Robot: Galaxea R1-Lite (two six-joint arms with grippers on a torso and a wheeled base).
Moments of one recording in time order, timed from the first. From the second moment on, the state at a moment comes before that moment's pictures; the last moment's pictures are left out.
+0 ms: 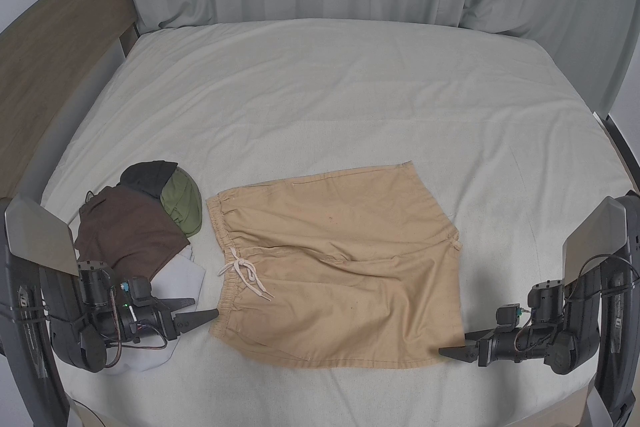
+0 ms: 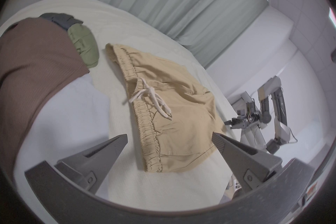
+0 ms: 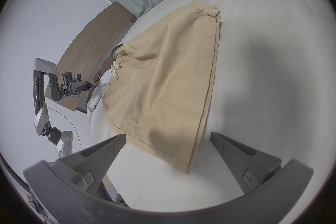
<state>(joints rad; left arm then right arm) 0.06 2.33 -0.23 -1.55 -0.85 -0.10 0.09 2.46 -0.13 -1.55 0.64 0.06</state>
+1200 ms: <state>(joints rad) -0.05 2.48 -0.27 -1.55 -0.68 -0.25 0.09 2.47 -0.13 -1.55 0.63 0.04</state>
